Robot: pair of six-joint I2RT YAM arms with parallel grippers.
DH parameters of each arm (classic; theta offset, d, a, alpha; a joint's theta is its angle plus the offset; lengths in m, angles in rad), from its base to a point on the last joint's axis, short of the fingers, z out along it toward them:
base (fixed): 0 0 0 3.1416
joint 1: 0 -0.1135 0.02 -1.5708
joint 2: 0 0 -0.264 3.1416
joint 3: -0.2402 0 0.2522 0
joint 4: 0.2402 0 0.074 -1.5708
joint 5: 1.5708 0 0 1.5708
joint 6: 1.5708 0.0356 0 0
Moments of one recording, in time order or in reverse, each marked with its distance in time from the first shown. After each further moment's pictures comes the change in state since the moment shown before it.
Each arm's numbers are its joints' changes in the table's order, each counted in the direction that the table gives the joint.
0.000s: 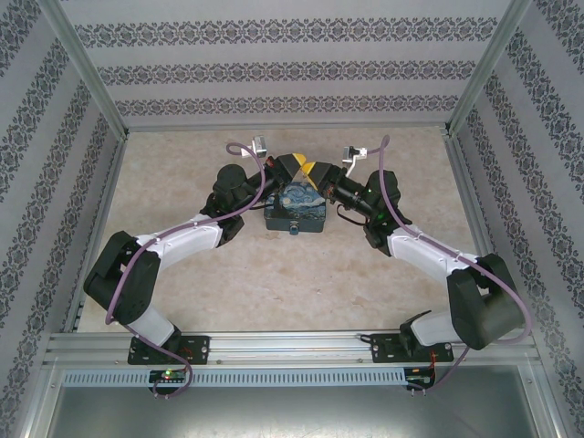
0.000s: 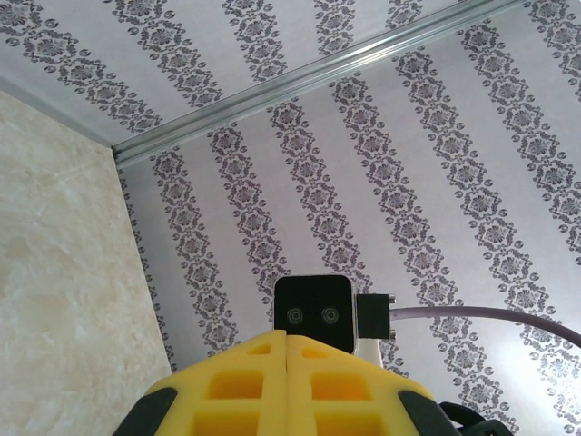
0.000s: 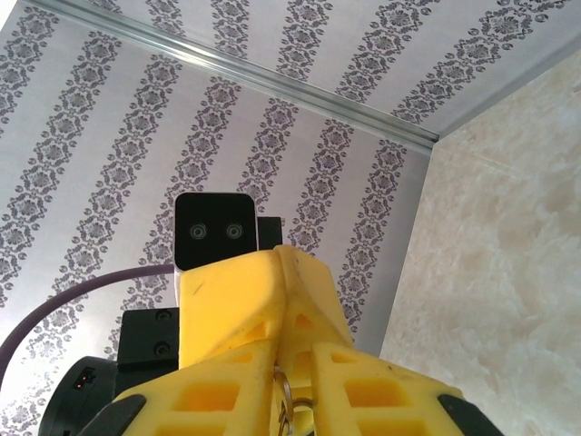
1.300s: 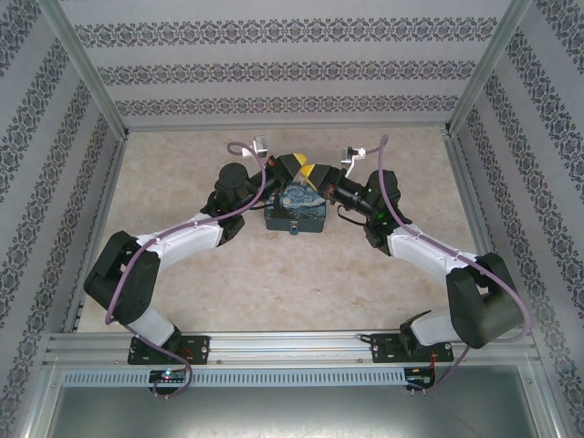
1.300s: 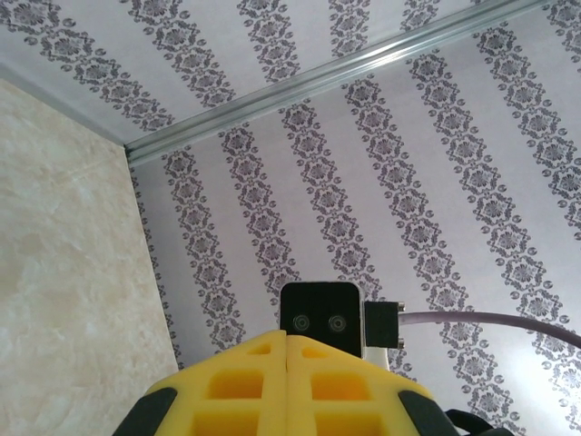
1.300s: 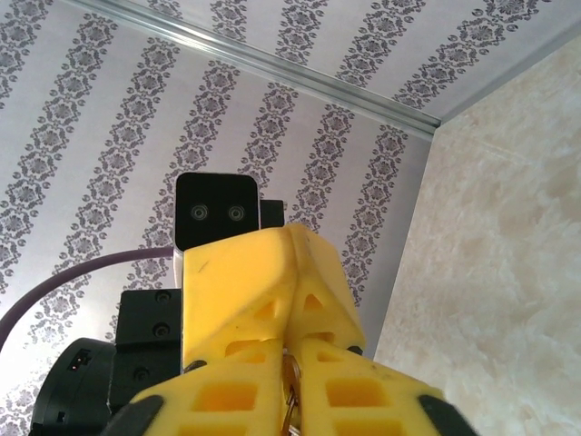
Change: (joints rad) left arm 0.002 -0.002 -0.014 0.042 -0.012 0.000; right arm 0.005 -0.006 0.001 0.001 -0.040 -0.004
